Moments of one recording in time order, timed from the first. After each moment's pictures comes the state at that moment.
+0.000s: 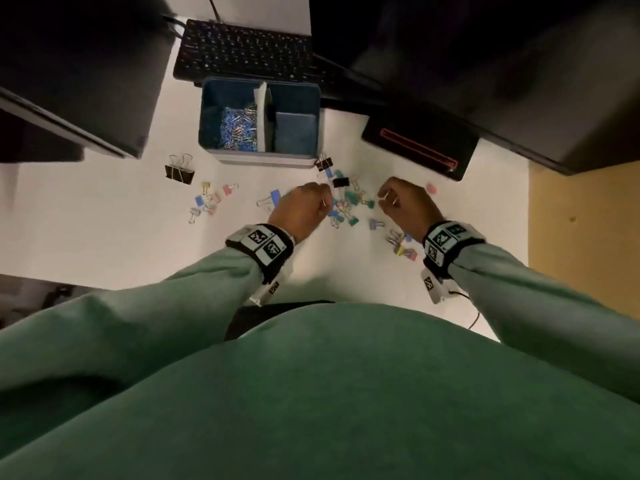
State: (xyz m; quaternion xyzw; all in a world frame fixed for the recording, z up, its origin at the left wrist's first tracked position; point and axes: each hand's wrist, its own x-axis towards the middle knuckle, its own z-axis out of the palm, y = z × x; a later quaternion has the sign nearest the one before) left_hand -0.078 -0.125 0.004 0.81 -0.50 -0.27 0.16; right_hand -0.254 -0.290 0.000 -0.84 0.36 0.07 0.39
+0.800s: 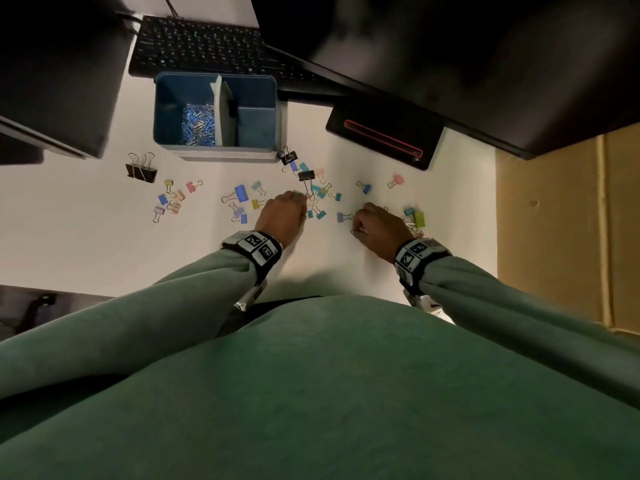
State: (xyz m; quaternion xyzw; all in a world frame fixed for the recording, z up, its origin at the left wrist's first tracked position) left_hand -0.120 -0.137 -0.036 0.83 -0.50 -0.24 0.06; right_hand -0.307 -0.271 -0.029 -0.91 0.27 0.17 0.29
